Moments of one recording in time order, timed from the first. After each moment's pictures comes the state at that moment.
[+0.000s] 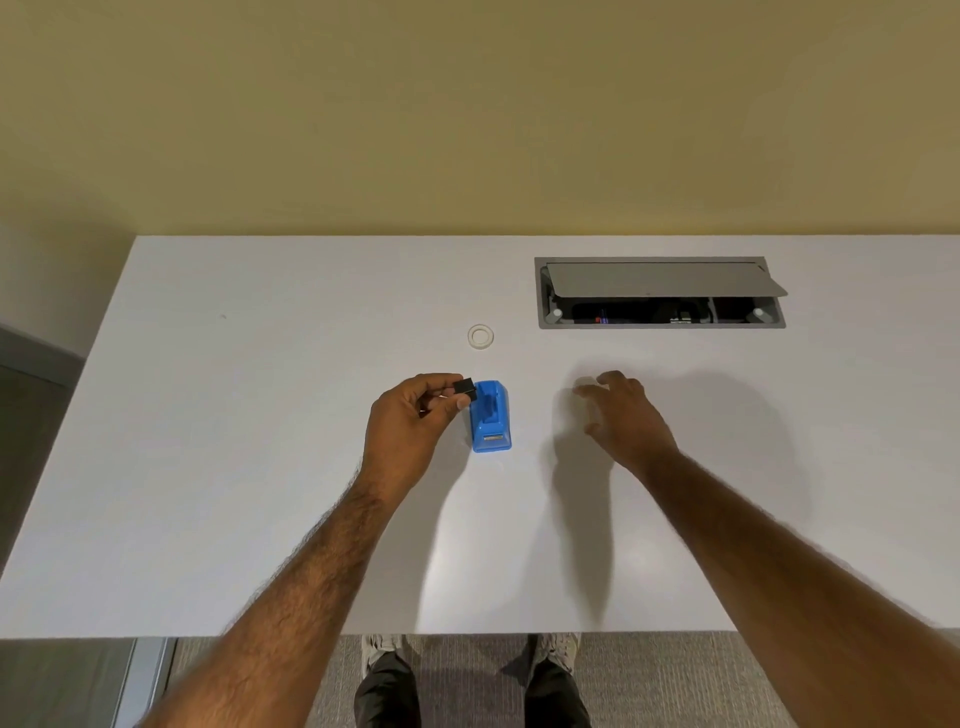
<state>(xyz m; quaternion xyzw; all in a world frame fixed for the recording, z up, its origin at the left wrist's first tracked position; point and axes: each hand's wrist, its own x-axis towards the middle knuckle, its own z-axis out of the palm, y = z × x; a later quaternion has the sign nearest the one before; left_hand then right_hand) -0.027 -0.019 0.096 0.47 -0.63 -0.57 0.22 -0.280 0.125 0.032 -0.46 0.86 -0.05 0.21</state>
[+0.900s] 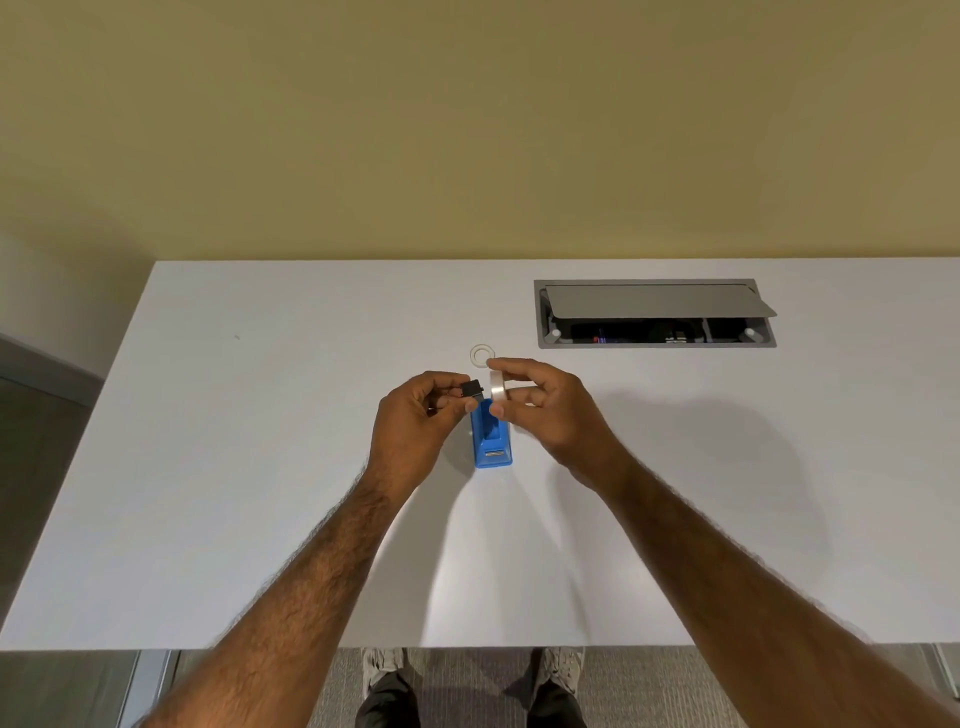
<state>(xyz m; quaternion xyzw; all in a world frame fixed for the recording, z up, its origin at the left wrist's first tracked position) -0.036 -0.026 0.123 0.43 -0.67 -0.56 0.24 -0.201 0.075 0.139 -0.36 0.65 -0.50 0.44</state>
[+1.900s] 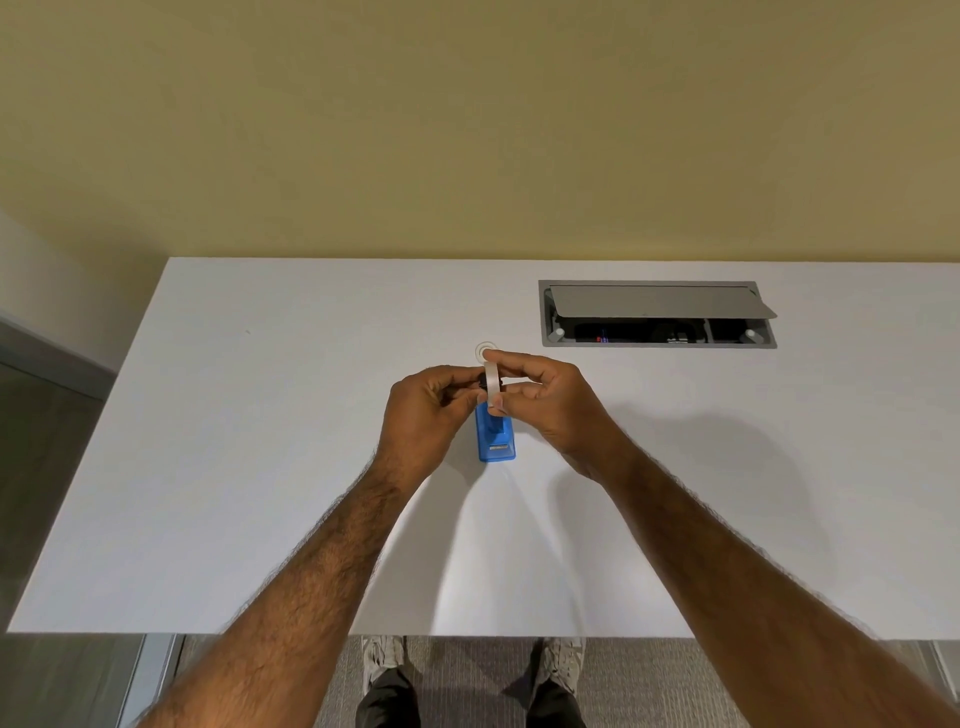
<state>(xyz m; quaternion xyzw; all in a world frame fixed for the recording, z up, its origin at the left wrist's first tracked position) -0.037 -0.017 0.148 0.41 -0.71 -0.52 0.24 -0.193 0.073 0.151 -0.34 0.61 -0.52 0.49</state>
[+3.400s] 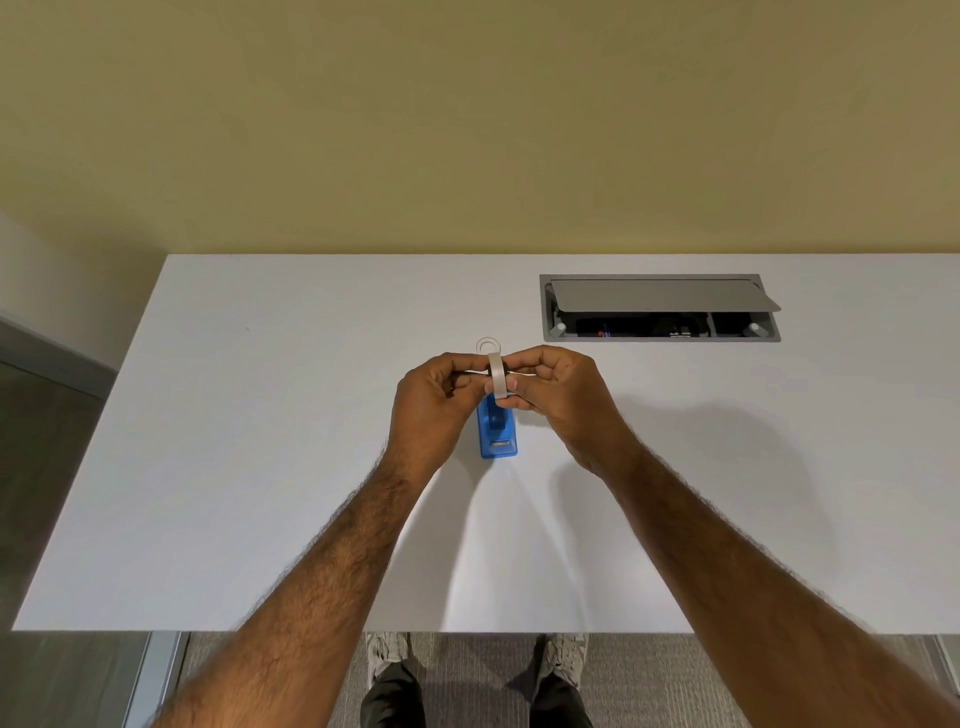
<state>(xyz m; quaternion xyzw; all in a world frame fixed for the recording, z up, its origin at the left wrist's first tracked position) -0.048 -0.015 0.147 0.44 -0.66 -0.56 0.25 -0.197 0.070 0.151 -0.28 0.65 -0.54 0.45</state>
